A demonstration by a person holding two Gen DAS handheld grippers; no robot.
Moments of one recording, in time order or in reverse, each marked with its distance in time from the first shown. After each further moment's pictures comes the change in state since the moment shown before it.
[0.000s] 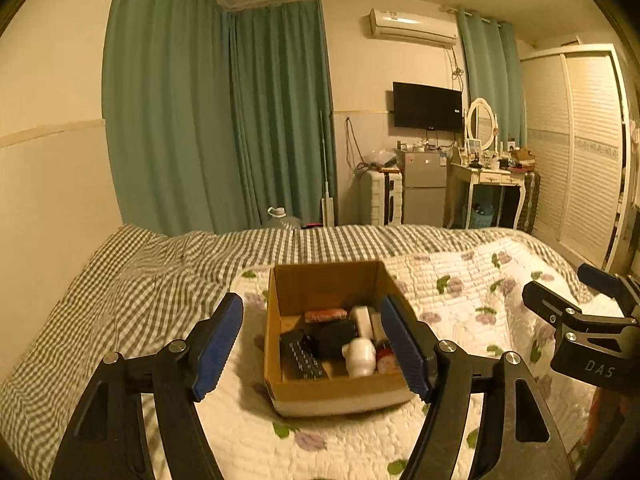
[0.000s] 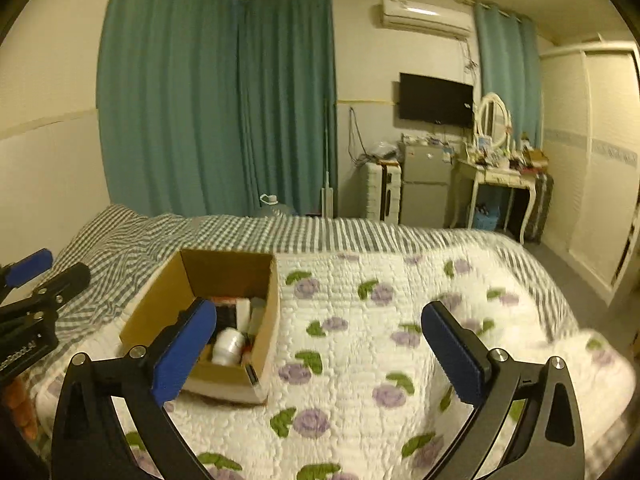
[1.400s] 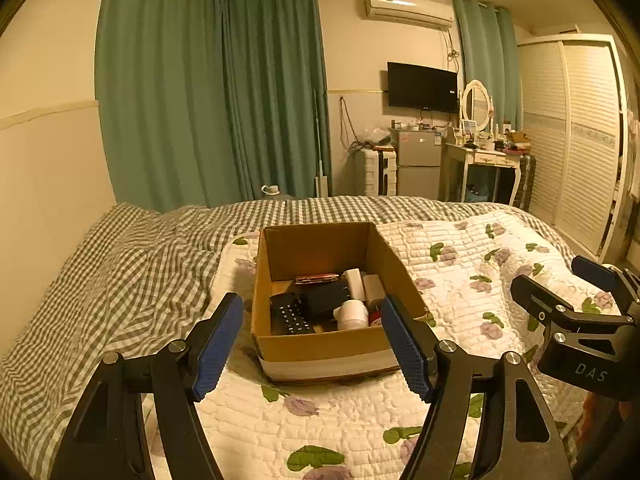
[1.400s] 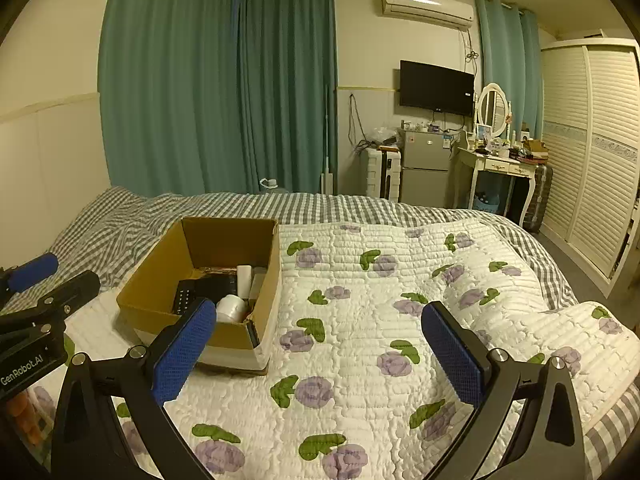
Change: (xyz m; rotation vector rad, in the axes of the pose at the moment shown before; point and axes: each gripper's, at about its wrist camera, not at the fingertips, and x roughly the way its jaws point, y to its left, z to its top) left arm -0.001 -0.006 -0.028 0.012 0.068 -0.012; right arm -0.004 0.008 -0.024 -0.020 0.037 -0.005
